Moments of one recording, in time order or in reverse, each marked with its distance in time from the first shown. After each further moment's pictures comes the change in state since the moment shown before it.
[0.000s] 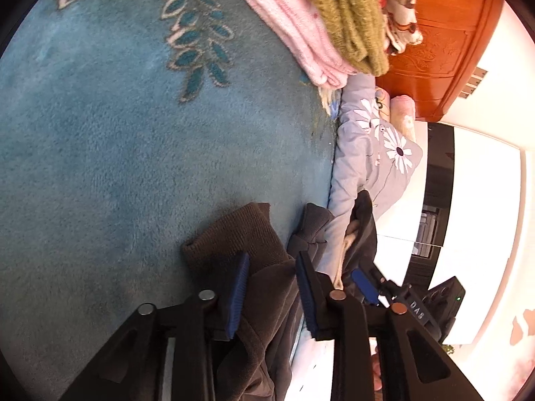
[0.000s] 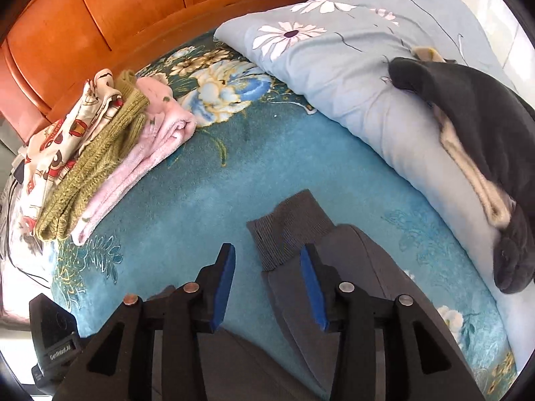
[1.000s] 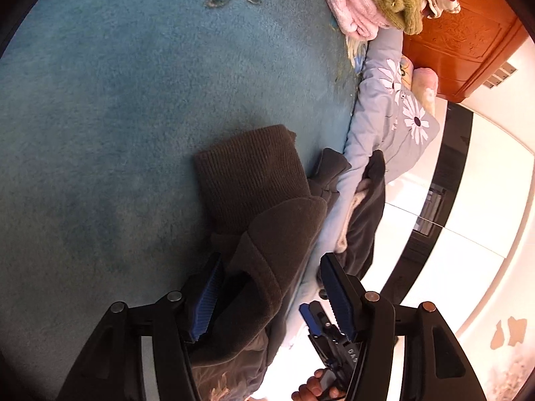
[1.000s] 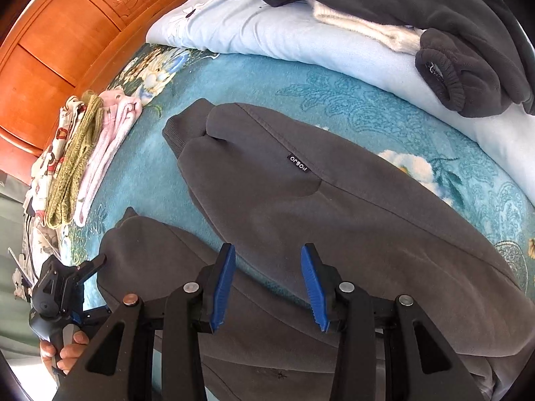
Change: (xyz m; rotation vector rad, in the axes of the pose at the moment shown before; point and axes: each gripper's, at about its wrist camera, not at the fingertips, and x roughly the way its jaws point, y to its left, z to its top) left arm 0.020 0.016 -0.015 -0.153 0.229 0.013; right arm -0.027 -0.105 -0.125 0.292 0.083 0.086
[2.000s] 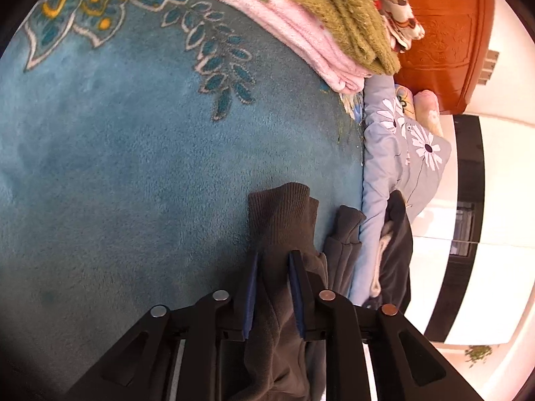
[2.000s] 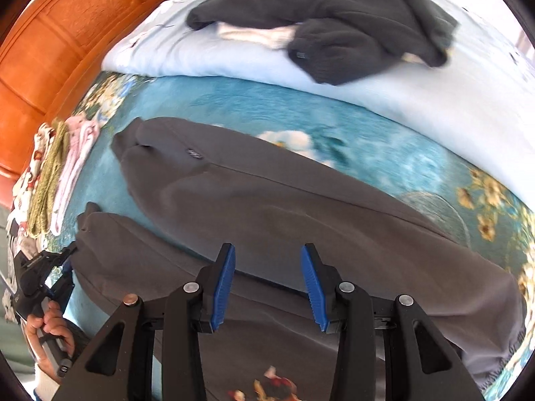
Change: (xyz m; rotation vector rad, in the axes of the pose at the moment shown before) left arm -0.036 -0.012 -0.002 0.140 -0.282 0.186; right arm -0.065 -0.092 -0.052 0.129 -0.046 -0.143
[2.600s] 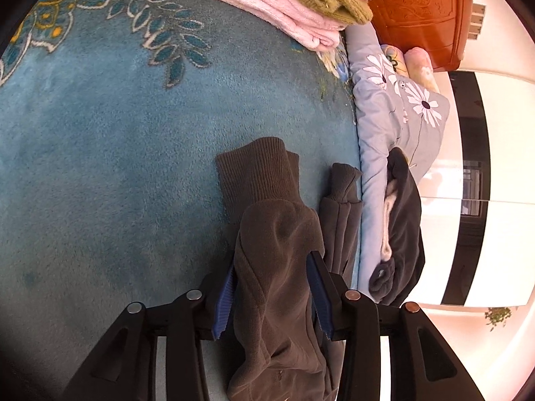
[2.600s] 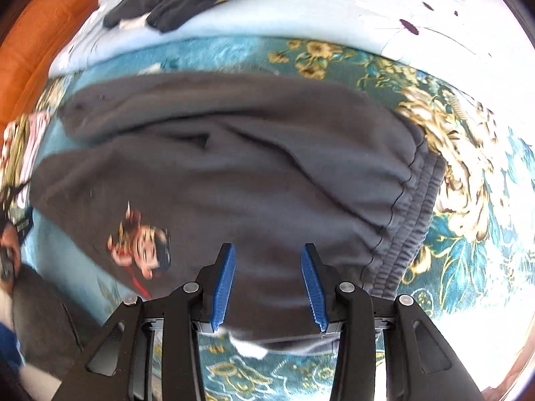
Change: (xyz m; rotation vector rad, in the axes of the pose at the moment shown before) left arm 0.010 -0.035 -0.022 0.175 0.094 0.054; right arm -0.082 -0.128 -0.182 0.088 0.100 -0.160
